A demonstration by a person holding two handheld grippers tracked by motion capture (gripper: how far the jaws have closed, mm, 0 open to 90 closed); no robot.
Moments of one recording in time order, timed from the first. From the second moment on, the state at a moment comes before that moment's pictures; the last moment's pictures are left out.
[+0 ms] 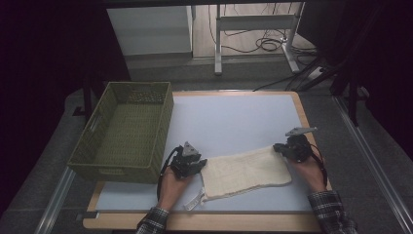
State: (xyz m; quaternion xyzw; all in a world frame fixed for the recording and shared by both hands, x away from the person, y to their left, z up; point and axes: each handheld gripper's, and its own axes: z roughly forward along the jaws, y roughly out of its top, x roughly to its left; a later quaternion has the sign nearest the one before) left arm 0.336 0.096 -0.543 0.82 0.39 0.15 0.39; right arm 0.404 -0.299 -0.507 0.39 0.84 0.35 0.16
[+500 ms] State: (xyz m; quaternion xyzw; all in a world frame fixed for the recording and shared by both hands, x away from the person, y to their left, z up) left arm 0.340 0.098 -0.545 0.81 0.41 0.14 0.38; right arm 0.371 -0.300 -0.499 0.38 0.84 0.37 0.14
